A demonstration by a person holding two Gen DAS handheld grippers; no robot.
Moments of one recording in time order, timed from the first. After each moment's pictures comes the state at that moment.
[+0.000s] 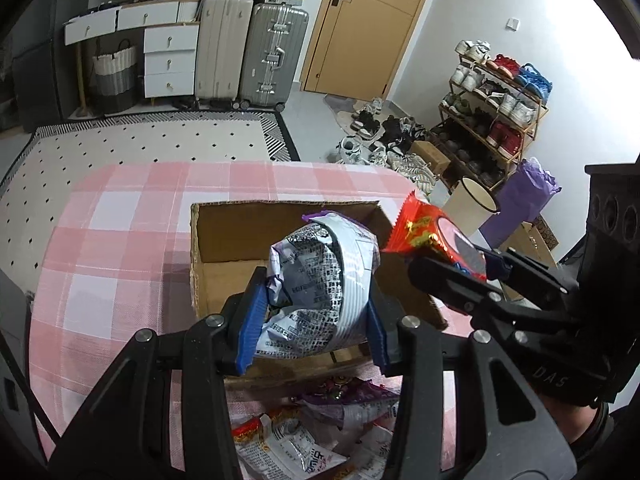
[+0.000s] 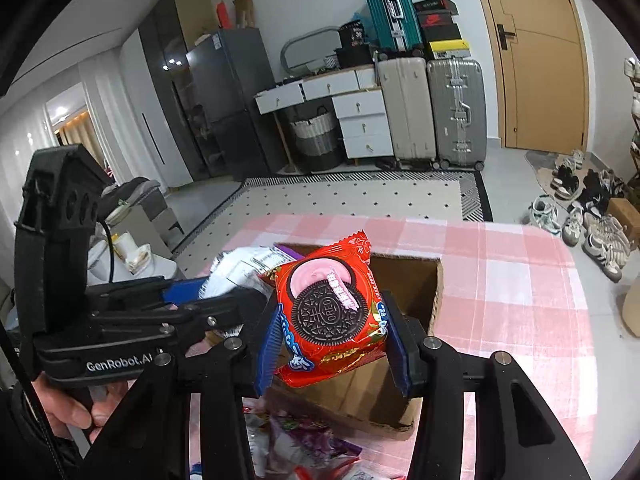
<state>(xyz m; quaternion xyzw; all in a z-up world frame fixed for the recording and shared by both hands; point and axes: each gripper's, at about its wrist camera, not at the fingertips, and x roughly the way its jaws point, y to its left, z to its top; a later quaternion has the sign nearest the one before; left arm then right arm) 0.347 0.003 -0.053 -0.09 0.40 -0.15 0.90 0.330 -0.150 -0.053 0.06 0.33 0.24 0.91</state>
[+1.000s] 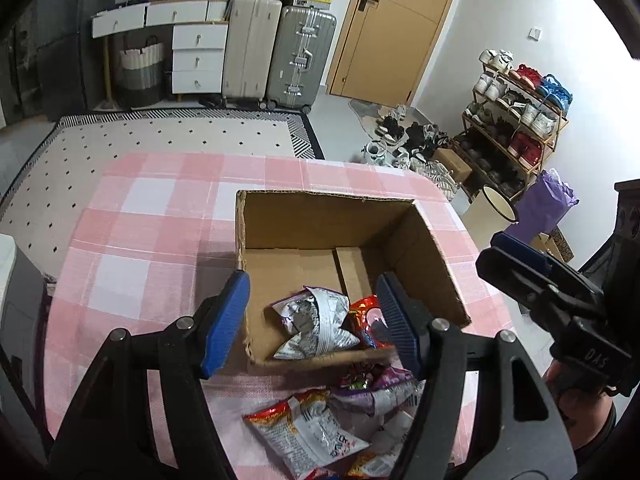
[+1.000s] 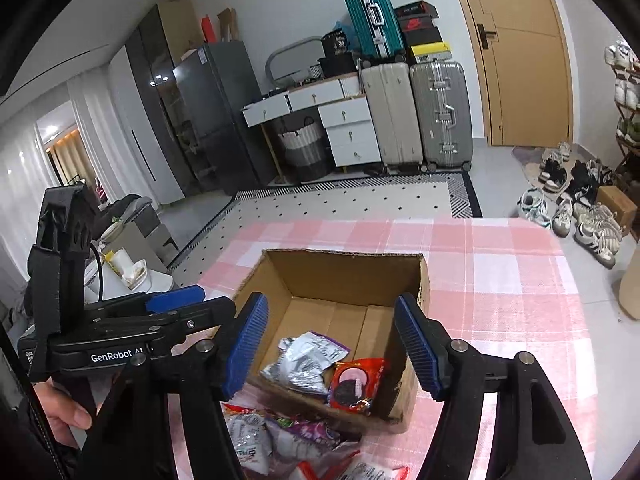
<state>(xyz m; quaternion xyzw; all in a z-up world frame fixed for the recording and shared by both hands) 0.325 0.040 -0.074 -0.09 0.39 -0.10 0.91 0.319 -0.171 -0.056 0.08 0.32 0.22 0.92</state>
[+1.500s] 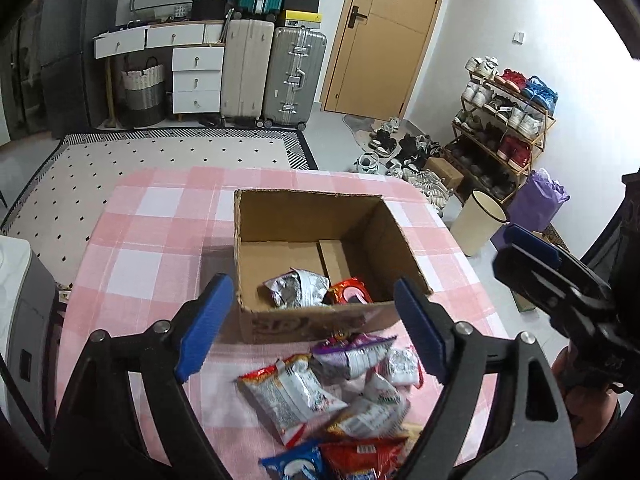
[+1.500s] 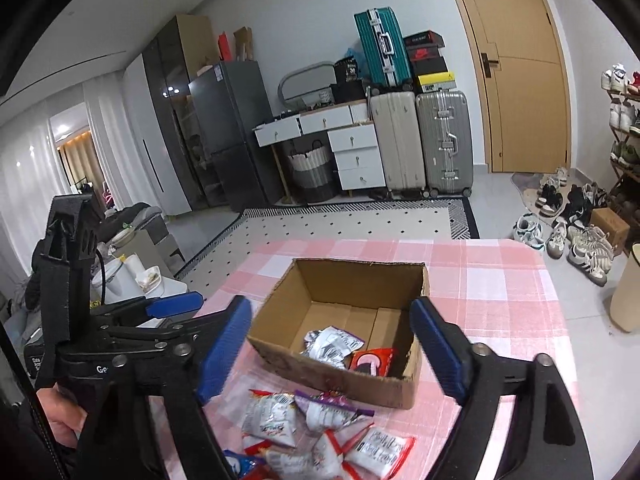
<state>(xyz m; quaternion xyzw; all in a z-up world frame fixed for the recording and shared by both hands) 0.235 0.026 -0.030 -0.08 0.36 -0.10 0.92 0.236 -0.179 -0.015 0.07 0.27 0.23 0.93</state>
